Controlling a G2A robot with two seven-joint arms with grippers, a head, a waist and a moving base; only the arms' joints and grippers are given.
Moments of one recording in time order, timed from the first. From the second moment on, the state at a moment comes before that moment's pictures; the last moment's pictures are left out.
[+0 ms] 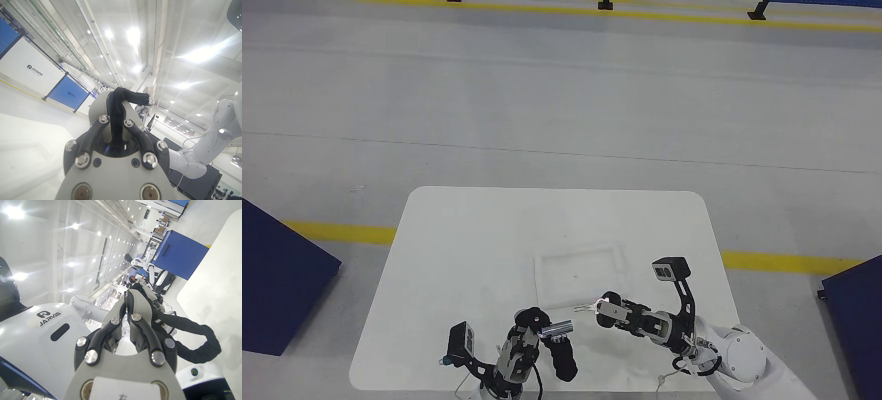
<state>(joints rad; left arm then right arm) 1.44 -1.24 -0.81 -1.45 0.98 -0.73 1.09 -1.45 -0.89 1.18 -1.79 0.54 -0.59 0.79</state>
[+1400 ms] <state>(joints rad) 1.44 -1.24 -0.81 -1.45 0.98 -0.73 1.09 -1.51 -0.90 1.28 -1.88 0.58 -0.37 0.92</state>
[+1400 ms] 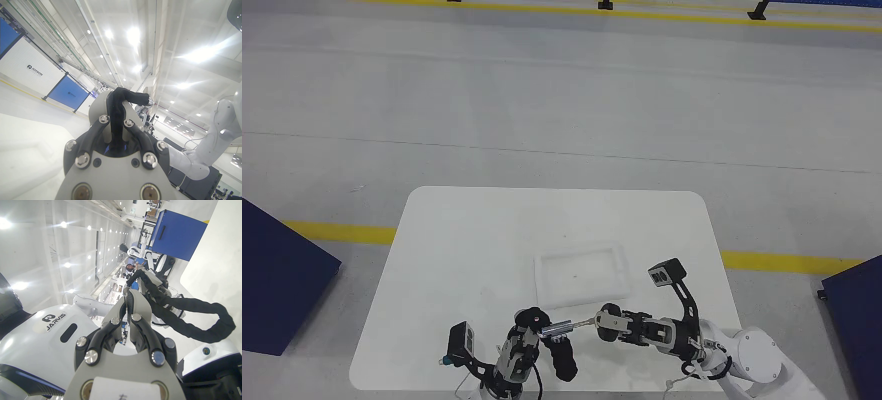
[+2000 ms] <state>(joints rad) 1.44 -1.24 -0.81 -1.45 0.98 -0.73 1.09 -1.48 -0.91 1.27 -1.87 0.58 -0.33 0.98</state>
